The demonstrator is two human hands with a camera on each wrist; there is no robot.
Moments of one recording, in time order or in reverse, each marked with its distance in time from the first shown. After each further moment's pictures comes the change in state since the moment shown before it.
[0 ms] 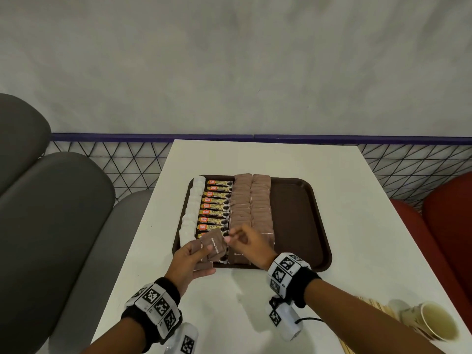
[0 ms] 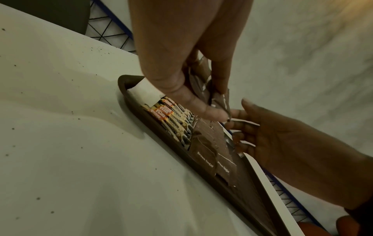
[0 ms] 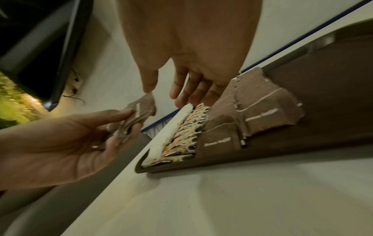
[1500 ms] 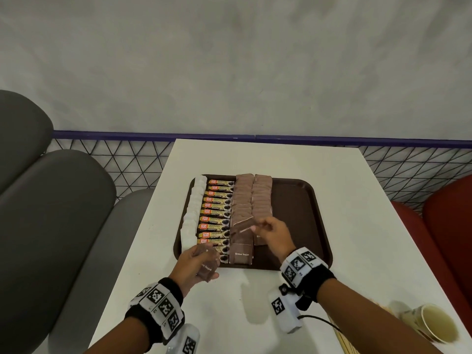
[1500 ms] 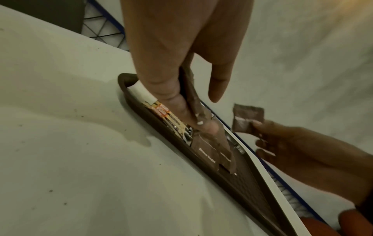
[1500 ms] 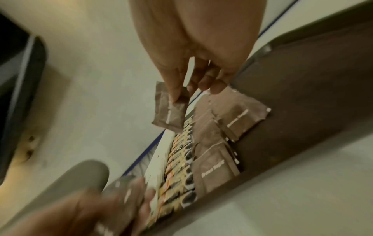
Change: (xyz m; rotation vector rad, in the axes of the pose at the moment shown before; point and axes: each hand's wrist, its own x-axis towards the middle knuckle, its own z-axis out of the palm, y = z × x) left_hand 0.000 -0.004 0.001 0.009 -0.058 -0.087; right_hand 0.004 0.008 -0.040 0.020 0.279 0.069
